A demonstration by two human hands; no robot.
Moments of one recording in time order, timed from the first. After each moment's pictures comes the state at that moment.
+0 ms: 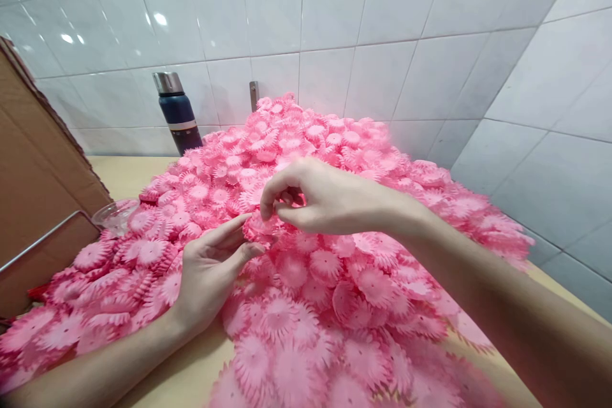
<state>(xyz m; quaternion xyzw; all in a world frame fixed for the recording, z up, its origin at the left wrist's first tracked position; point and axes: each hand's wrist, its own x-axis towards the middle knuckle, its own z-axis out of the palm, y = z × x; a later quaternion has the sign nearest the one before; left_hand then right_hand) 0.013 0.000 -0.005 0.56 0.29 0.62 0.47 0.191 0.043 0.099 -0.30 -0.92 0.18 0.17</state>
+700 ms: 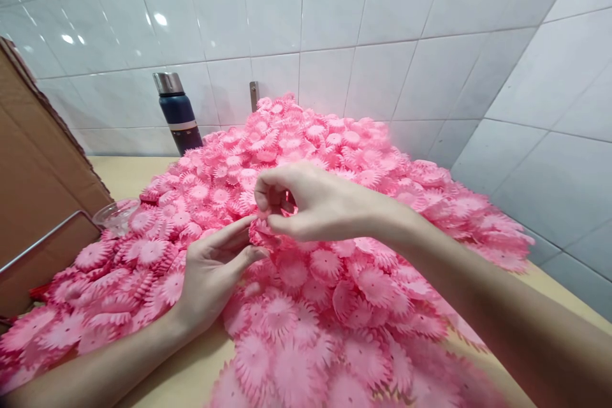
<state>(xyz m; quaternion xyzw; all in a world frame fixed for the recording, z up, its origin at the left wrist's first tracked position) 0.013 0.000 -0.005 0.57 0.28 0.60 0.49 0.182 0.040 0.093 -0.29 -0.91 0.21 0.20</state>
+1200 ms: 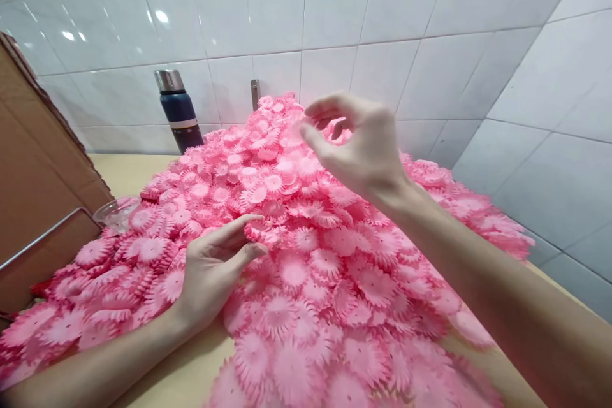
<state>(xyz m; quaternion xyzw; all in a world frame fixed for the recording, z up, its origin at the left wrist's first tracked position) 0.013 0.001 -0.007 0.57 0.31 0.61 0.46 0.202 0.067 0.087 -0.41 -0.72 -0.01 0.56</state>
